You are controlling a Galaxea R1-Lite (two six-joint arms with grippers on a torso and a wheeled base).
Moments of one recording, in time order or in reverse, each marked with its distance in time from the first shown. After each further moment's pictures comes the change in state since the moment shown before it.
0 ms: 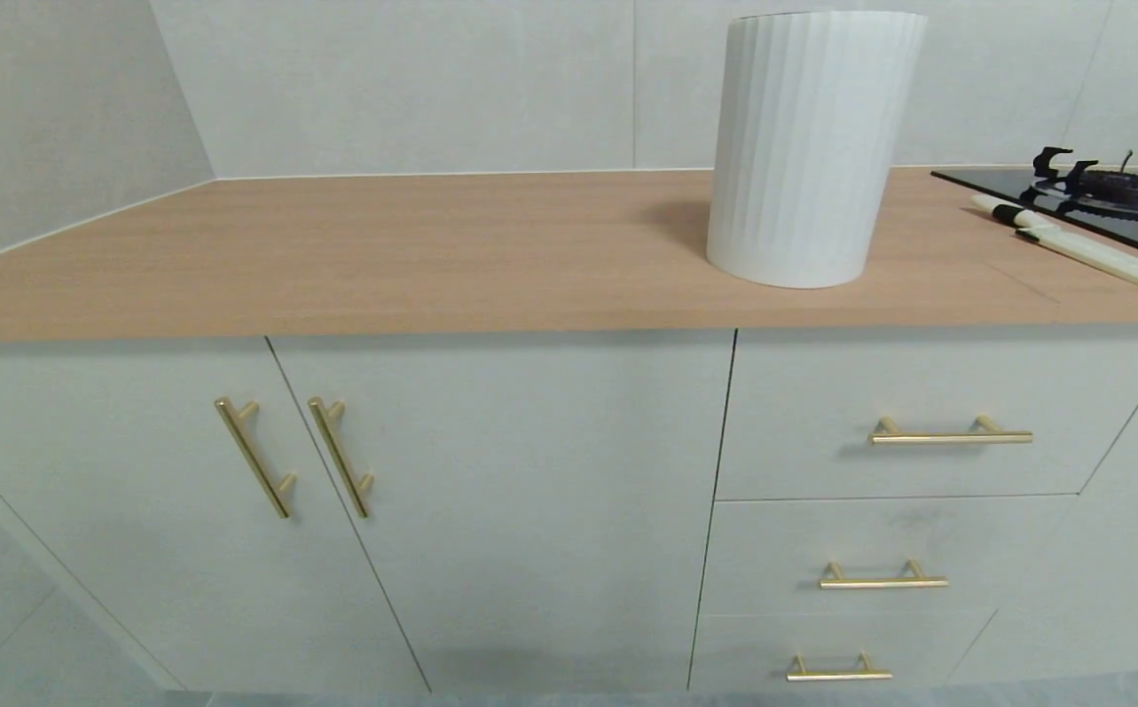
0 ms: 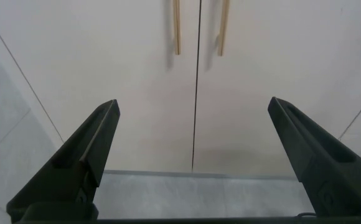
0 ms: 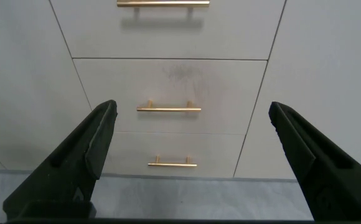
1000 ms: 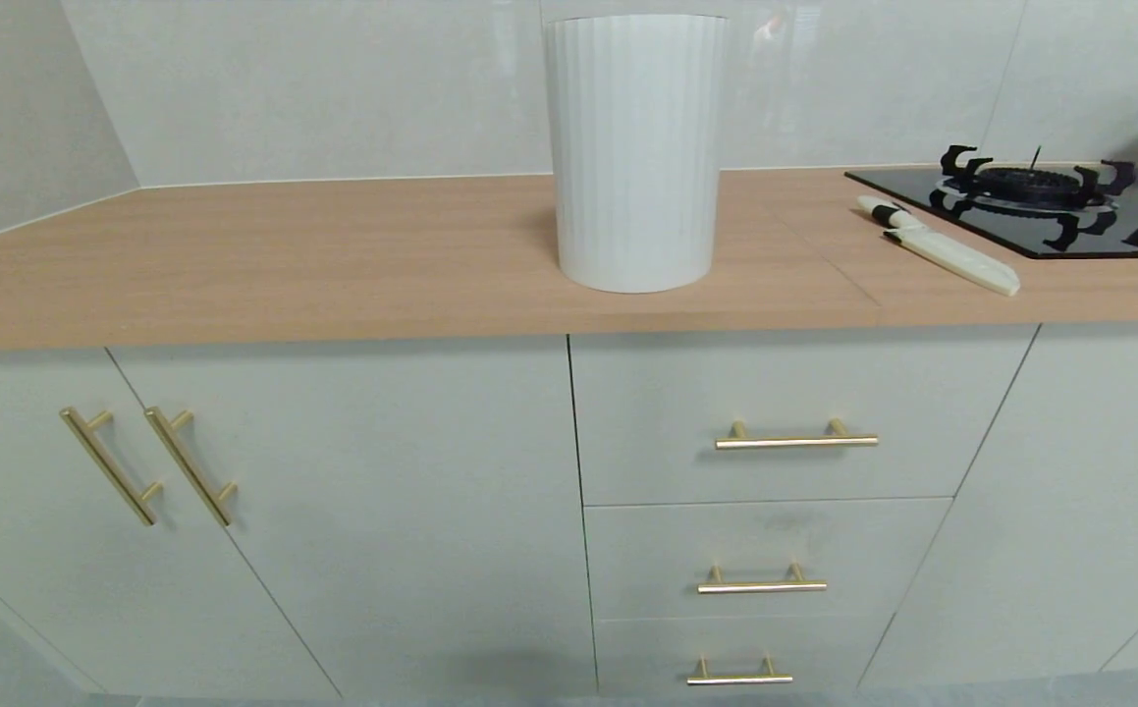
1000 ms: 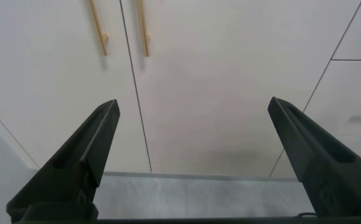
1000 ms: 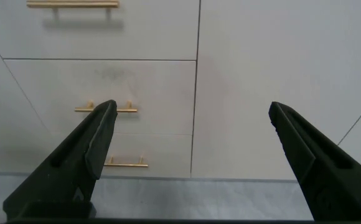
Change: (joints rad) left arm 0.000 0.000 0.000 -0.001 -0.001 0.000; right arm 0.002 0.000 0.000 0.000 0.000 -0.001
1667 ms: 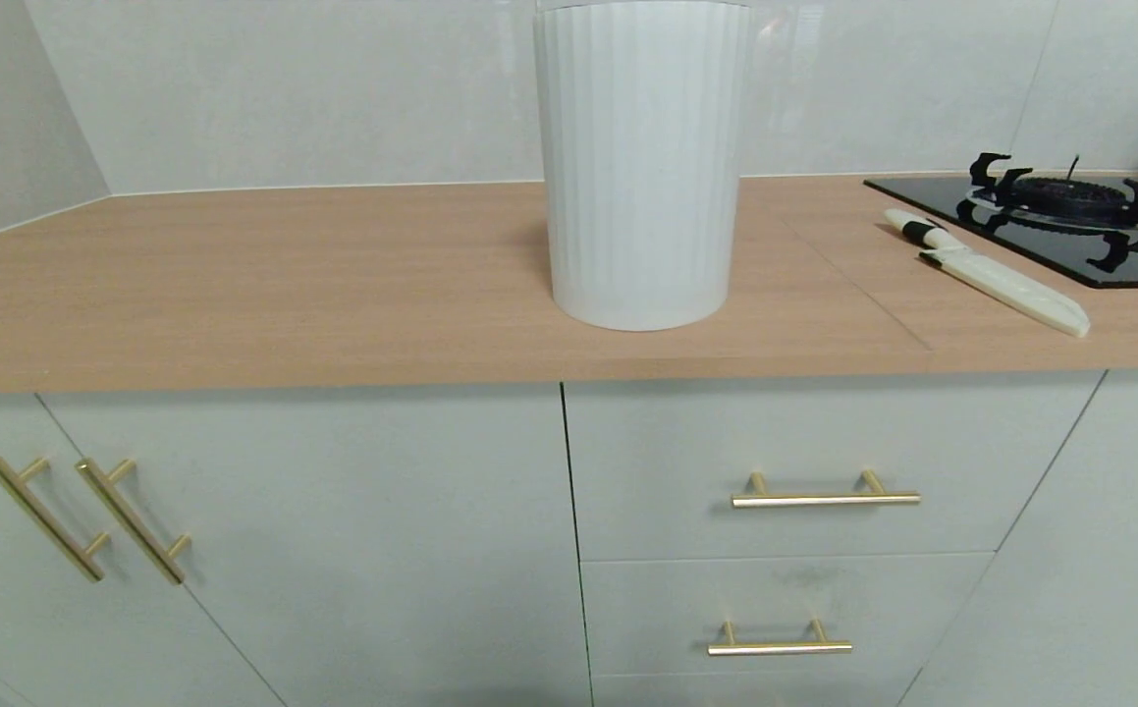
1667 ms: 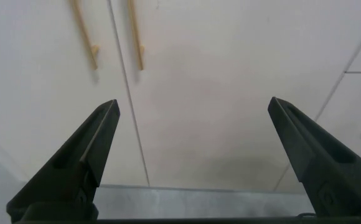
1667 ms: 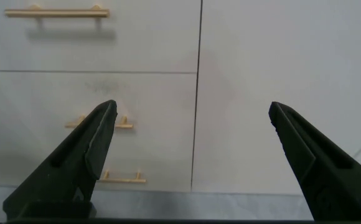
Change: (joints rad) left arm 0.000 0.000 0.000 0.000 0.000 -0.001; right arm -0.001 0.000 0.000 0.000 0.000 0.000
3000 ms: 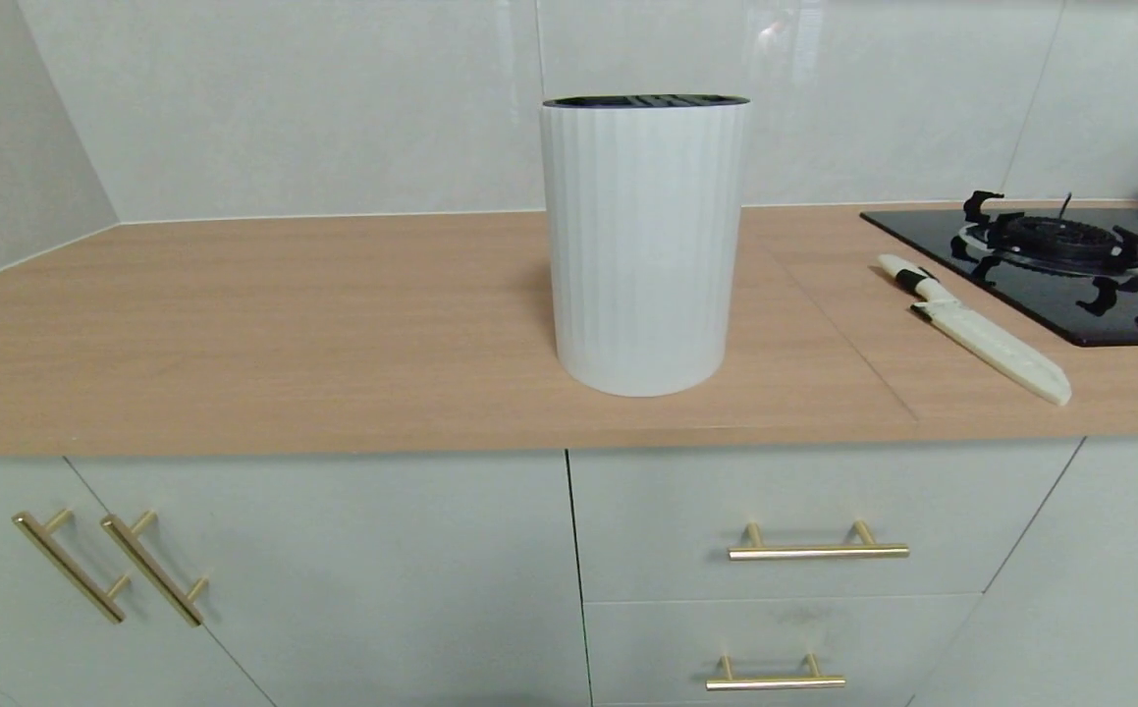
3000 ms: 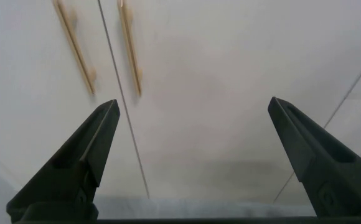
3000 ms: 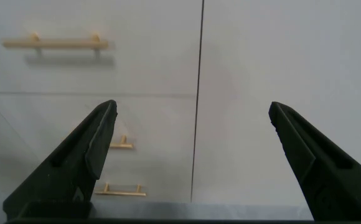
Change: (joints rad) left arm 0.000 0.000 0.000 -0.002 0.000 0.000; right arm 0.000 0.000 0.000 0.000 0.000 0.000
